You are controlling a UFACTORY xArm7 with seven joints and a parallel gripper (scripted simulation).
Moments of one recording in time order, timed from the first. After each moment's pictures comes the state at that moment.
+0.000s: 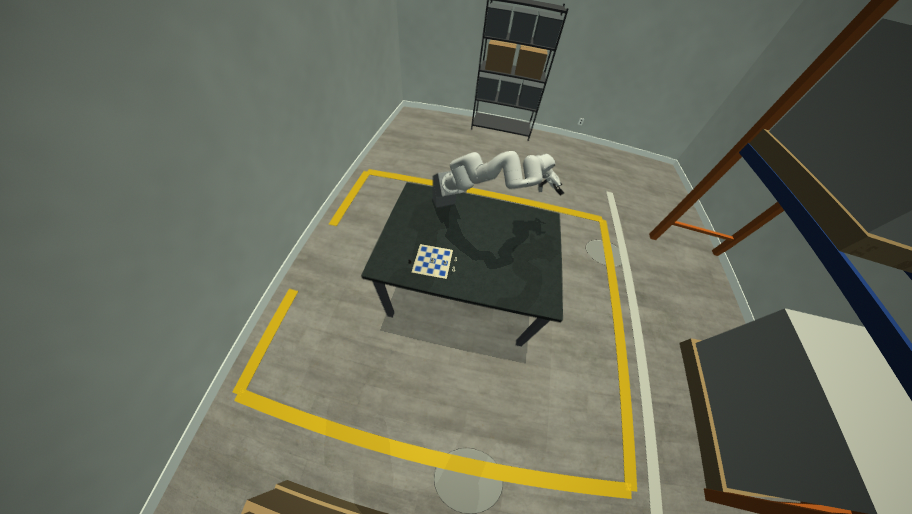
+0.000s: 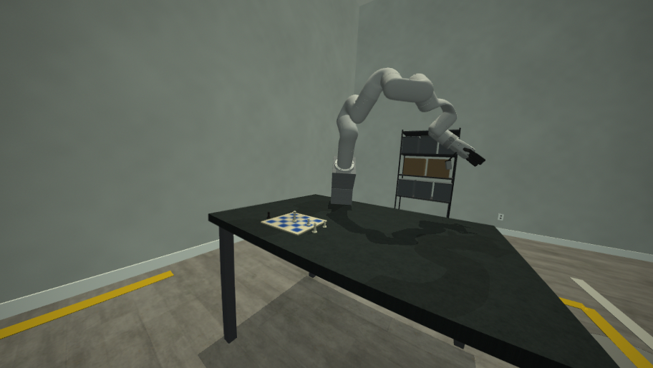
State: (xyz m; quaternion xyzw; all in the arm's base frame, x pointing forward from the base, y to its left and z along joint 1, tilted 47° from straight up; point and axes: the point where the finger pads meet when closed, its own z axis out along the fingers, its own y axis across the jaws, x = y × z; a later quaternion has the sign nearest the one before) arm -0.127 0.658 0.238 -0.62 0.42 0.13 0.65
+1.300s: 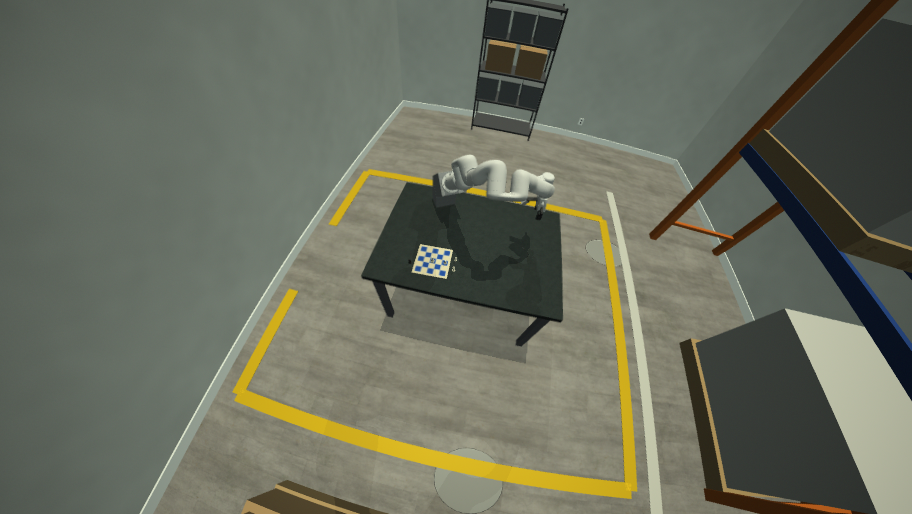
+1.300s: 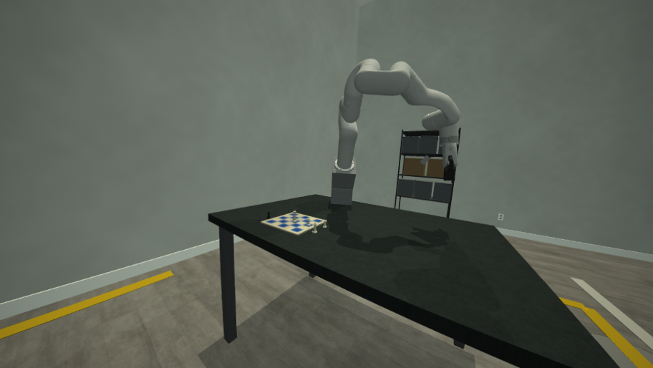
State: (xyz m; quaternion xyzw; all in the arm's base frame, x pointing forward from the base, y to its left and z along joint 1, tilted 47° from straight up) arm 0.068 0.525 0.247 -0.63 0.64 -0.12 0.43
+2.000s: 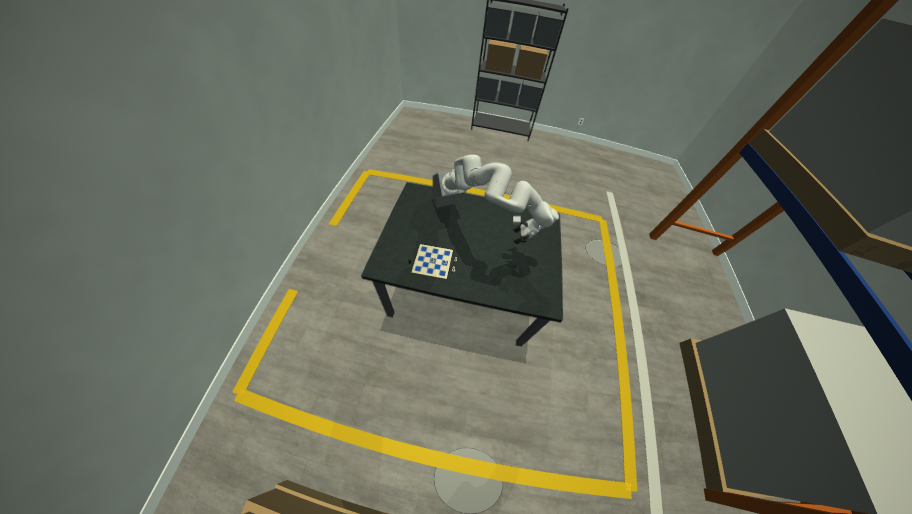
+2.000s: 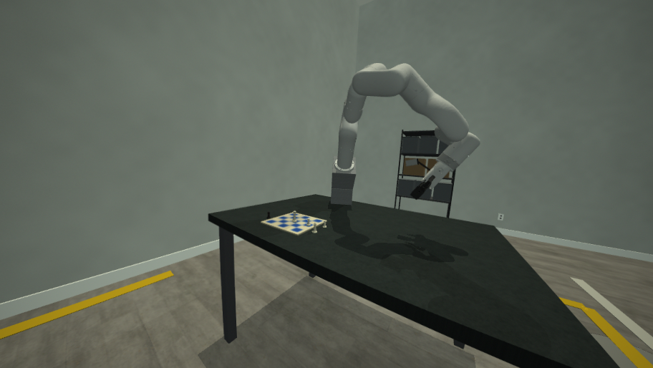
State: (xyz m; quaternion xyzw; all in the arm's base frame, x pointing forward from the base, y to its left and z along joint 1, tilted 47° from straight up) arm 0.239 0.402 0.261 -0.55 0.75 -0.34 0.17
